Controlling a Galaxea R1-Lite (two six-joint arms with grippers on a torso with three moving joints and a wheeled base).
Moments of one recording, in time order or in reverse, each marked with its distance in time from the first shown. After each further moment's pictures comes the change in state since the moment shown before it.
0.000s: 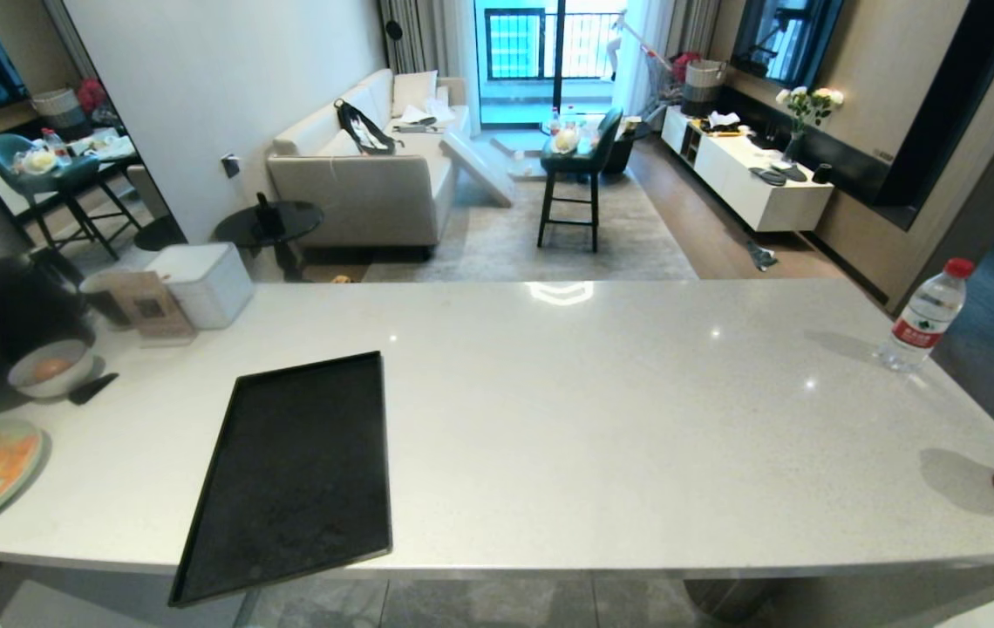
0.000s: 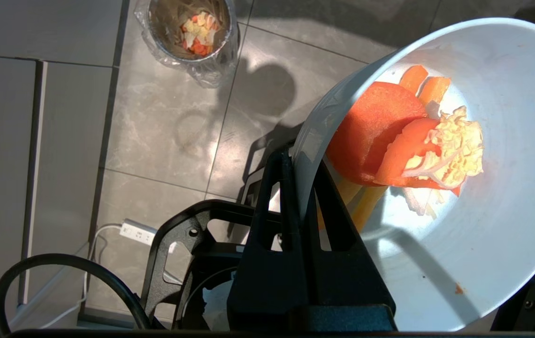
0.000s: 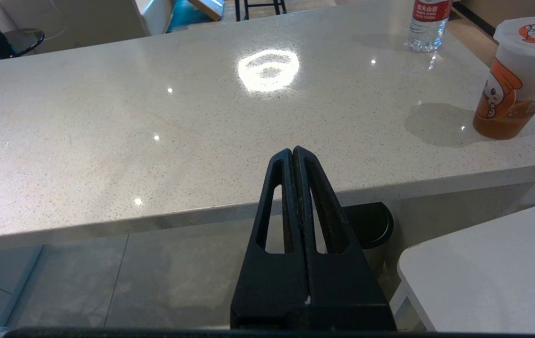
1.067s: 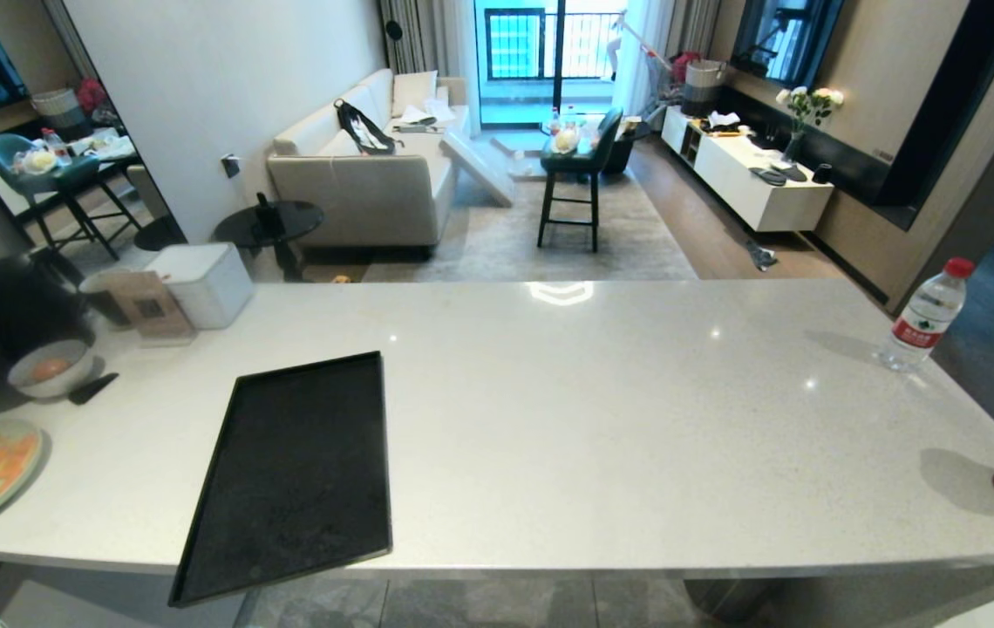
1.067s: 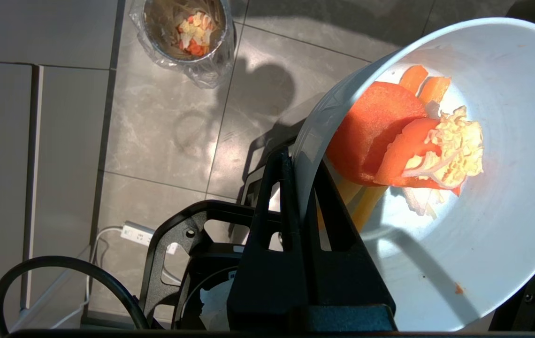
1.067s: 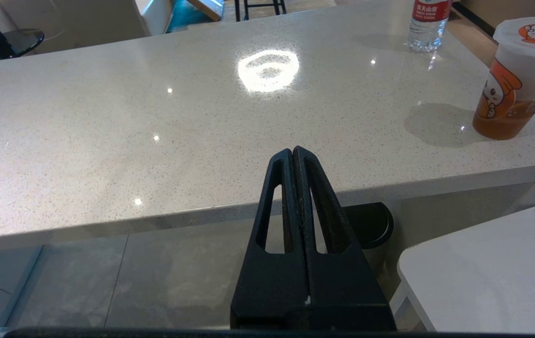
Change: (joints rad) left arm -0.025 -0.001 0.001 0.000 0.000 -0.005; right arm 0.000 0.000 0.000 0.000 0.000 0.000
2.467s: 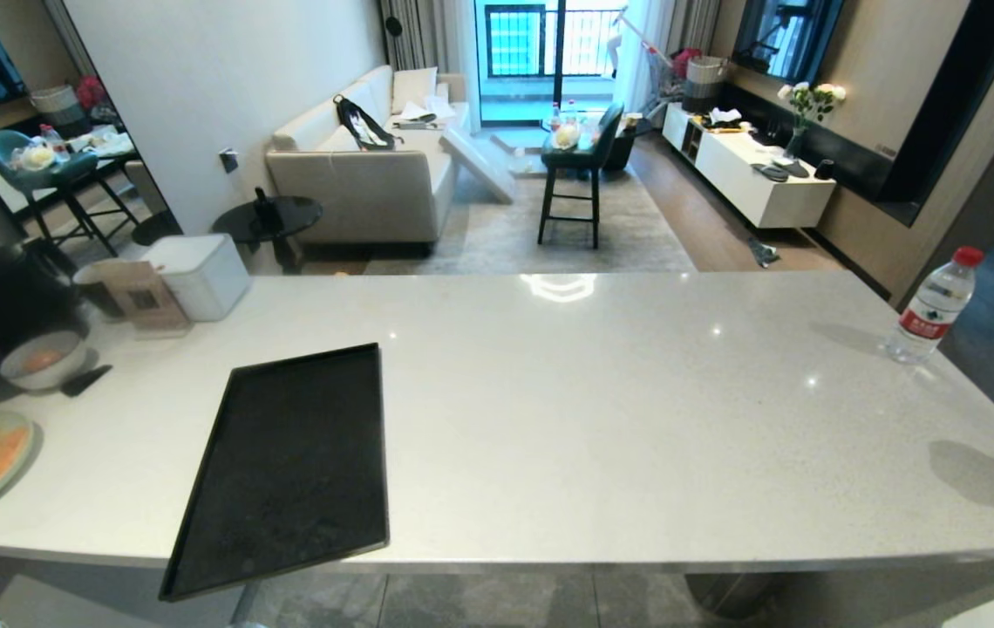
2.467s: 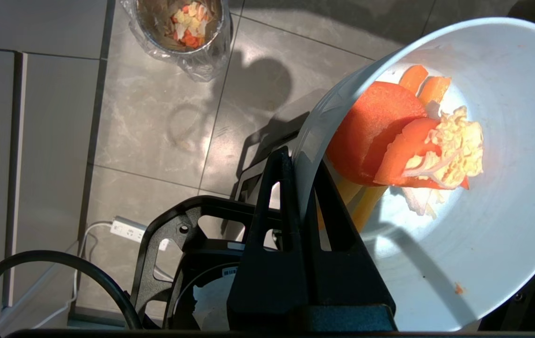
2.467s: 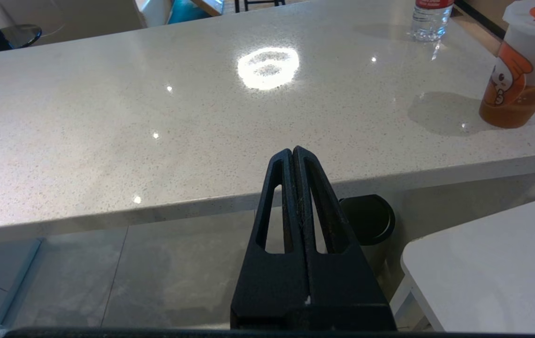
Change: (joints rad) left arm -0.012 0.011 0.003 0.000 0.000 -0.035; right arm 0.000 0.000 0.000 0.000 0.000 0.000
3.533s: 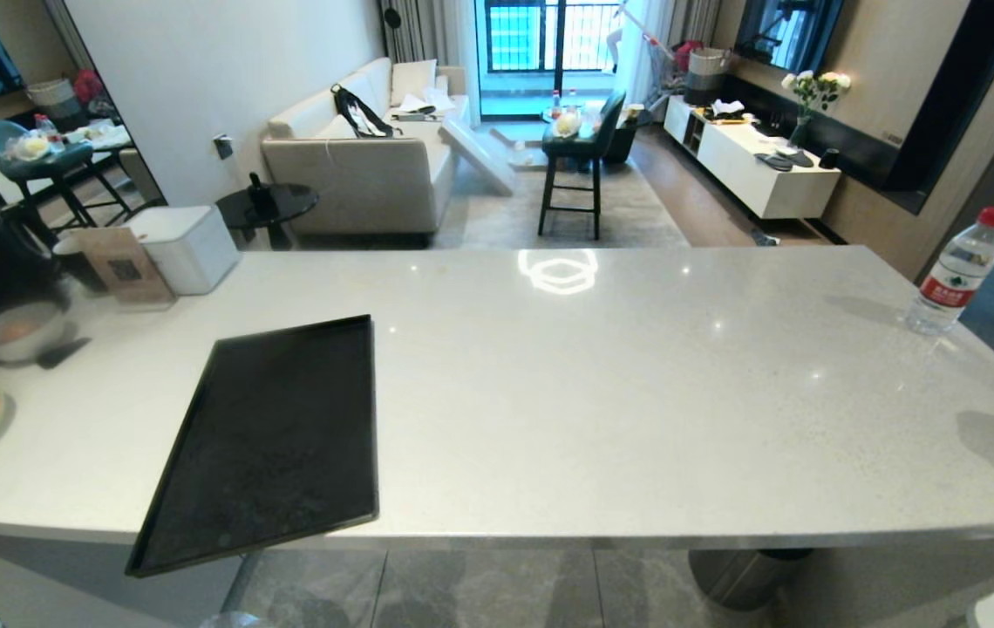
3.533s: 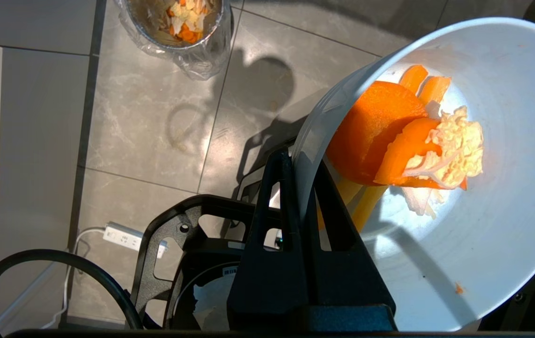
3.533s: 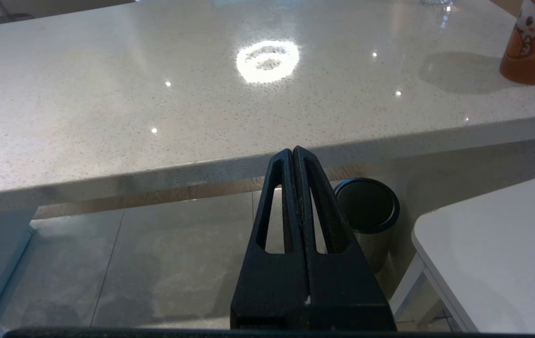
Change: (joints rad) left arm 0.005 0.006 0.000 0.000 0.001 0.000; right arm 0.000 0.000 0.000 0.000 0.001 0.001
